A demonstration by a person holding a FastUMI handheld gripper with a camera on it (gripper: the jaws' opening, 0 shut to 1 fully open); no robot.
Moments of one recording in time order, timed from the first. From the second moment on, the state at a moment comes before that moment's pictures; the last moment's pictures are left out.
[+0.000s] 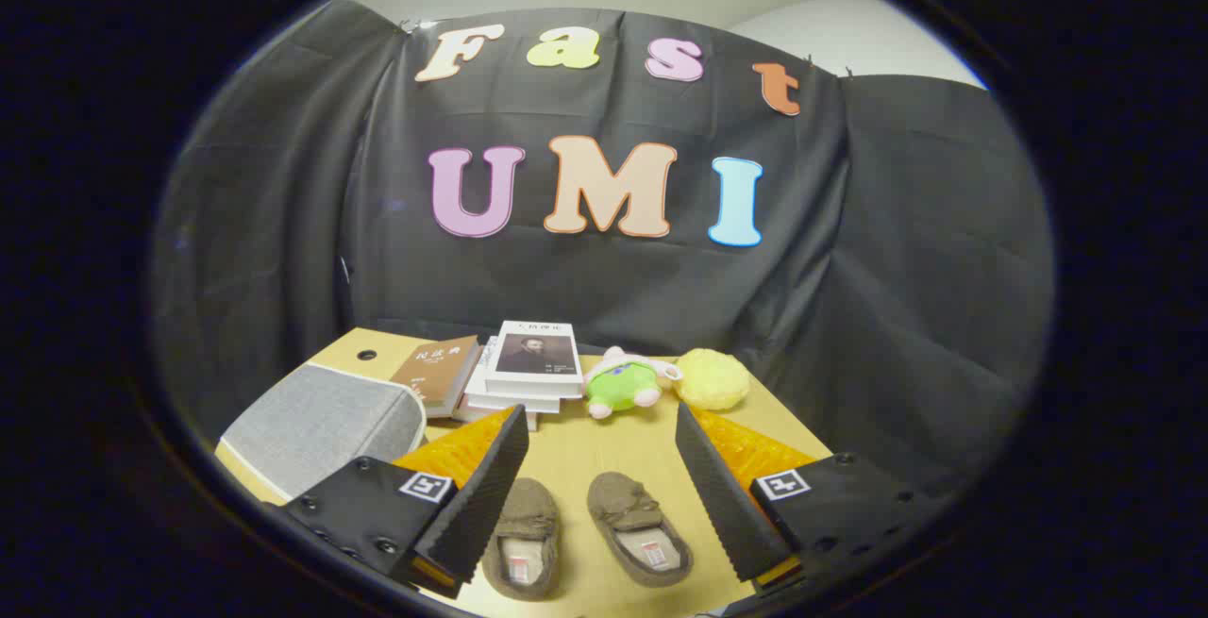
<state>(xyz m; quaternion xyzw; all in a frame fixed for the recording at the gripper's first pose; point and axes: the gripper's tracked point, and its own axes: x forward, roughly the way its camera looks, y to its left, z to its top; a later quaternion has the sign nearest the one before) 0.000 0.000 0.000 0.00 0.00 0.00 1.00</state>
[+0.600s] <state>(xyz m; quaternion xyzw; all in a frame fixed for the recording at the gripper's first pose) -0.010 -0.008 0.003 0.03 -0.01 -0.01 1.00</state>
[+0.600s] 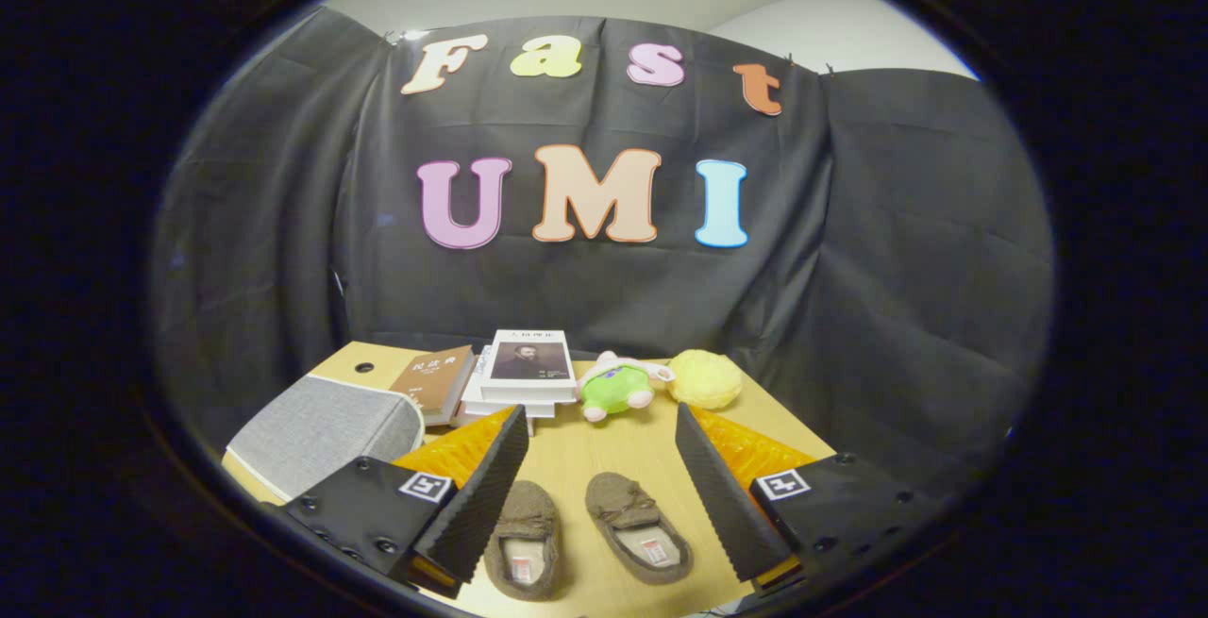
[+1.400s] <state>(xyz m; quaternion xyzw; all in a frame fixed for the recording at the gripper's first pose) -0.046 0.059 -0.024 0.38 -0.02 0.03 0.93</state>
